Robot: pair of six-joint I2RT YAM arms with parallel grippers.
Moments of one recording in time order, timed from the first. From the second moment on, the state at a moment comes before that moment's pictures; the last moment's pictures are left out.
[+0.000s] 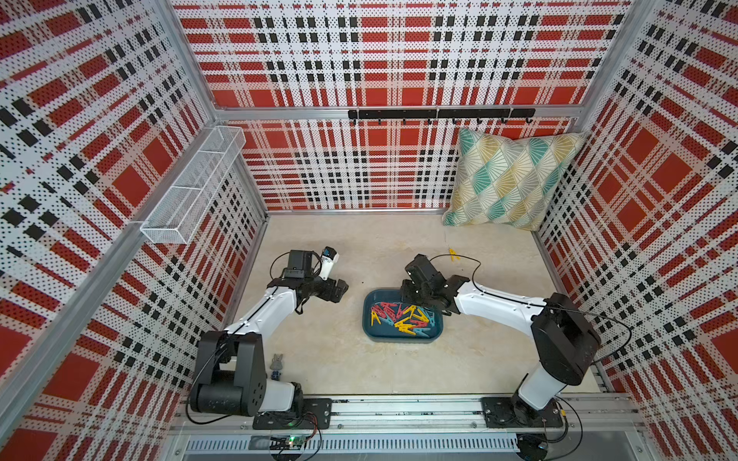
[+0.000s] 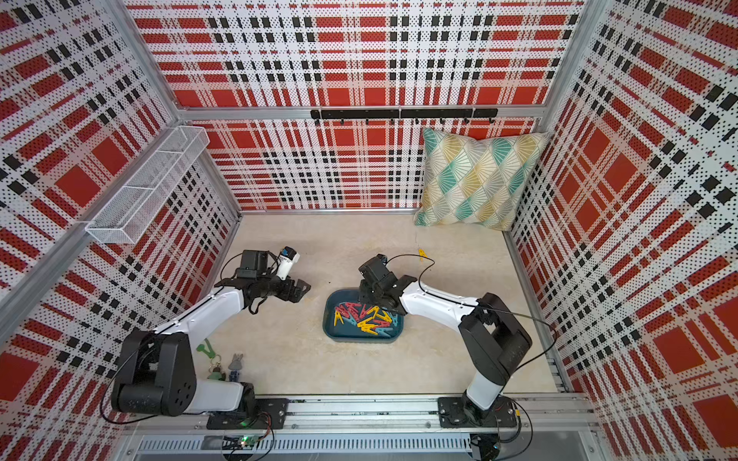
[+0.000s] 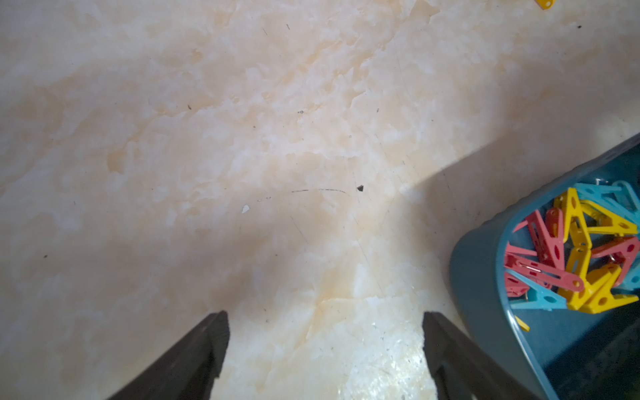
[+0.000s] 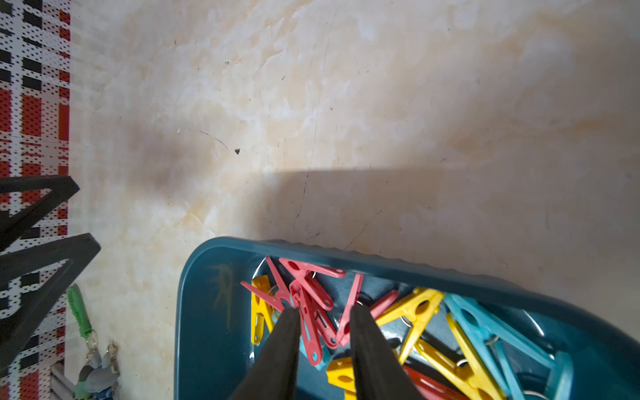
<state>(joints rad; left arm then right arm) -0.08 1.40 0.81 -0.32 0.36 0.25 0.79 1.69 1.11 -0.33 0.05 0.84</state>
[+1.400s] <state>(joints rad) -0.08 1.40 0.81 -0.32 0.36 0.25 0.85 1.97 1.31 -0.53 0.14 0.76</state>
